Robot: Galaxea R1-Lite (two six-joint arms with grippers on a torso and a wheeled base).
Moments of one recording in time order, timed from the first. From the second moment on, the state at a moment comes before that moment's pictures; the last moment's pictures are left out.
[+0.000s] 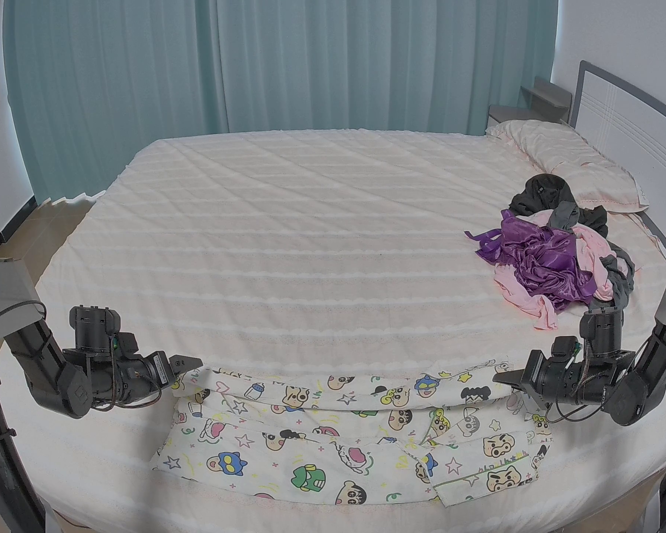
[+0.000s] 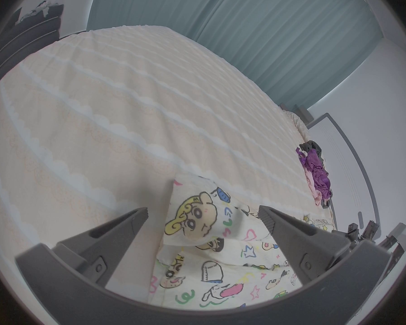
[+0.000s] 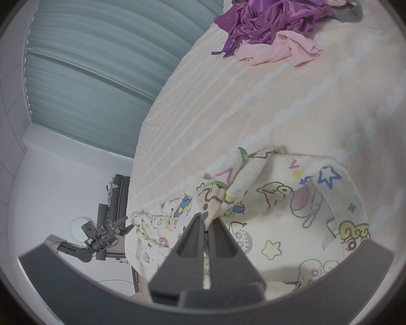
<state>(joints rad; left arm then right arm) 0.03 2.09 -0.54 -0.84 -0.35 -0.45 0.12 2.04 -0.39 -1.03 0.47 0.73</state>
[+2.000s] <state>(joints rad) 0.17 2.13 -0.59 -0.89 -0.75 -0.25 0.13 2.05 -0.38 -1.04 0.47 0.77</state>
